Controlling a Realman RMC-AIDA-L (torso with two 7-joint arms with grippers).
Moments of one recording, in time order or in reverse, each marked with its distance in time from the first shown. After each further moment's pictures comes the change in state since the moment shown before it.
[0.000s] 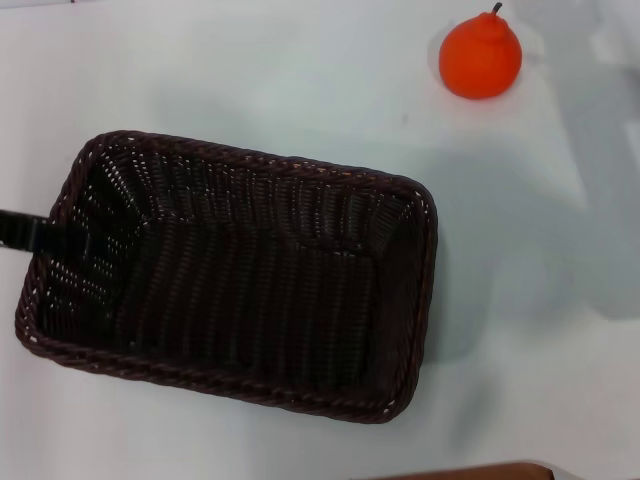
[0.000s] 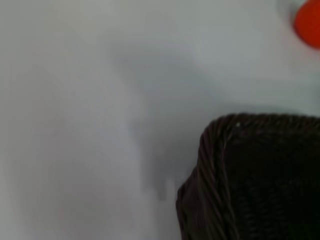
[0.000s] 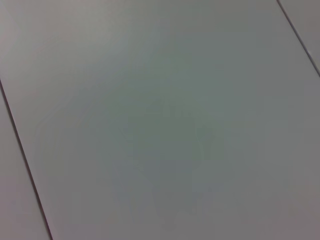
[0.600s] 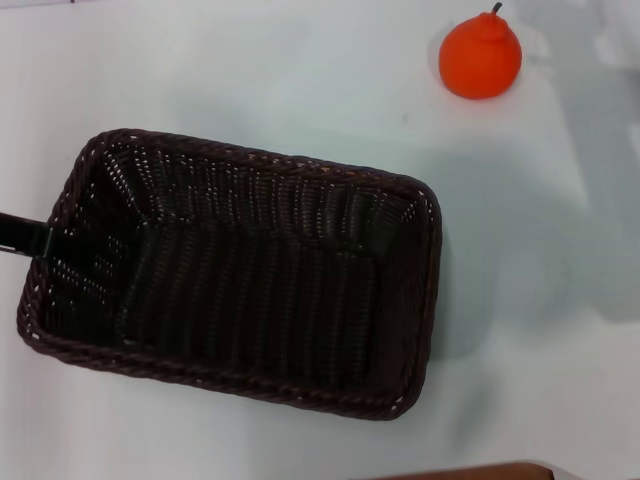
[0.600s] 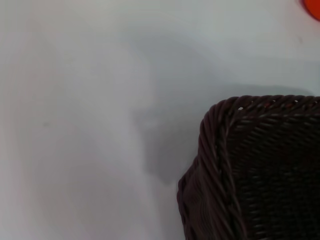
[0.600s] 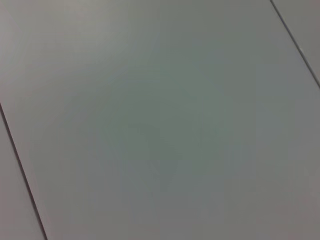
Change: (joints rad) left arm -0.007 -0.007 0.056 -0.007 0.033 0.005 -0.027; right arm -0.007 -0.002 0.000 -0.001 0.000 -0.007 0.015
